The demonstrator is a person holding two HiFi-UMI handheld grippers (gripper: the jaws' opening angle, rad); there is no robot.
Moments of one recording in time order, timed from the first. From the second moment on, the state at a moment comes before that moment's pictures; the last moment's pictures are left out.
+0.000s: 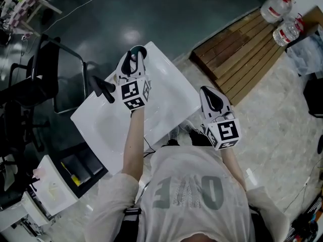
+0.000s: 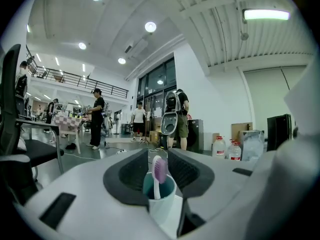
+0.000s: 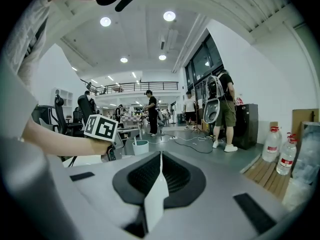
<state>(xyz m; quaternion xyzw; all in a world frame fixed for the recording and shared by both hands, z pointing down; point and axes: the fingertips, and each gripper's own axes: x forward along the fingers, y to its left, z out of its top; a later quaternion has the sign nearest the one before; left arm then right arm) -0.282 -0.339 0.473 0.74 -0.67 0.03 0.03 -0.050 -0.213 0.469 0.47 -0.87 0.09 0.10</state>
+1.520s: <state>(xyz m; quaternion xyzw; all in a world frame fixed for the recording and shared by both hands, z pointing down) -0.258 -0.184 0.359 0.68 -0.73 -0.01 -0.07 -0.130 -0.223 0.422 0.35 -0.94 0.01 0.05</state>
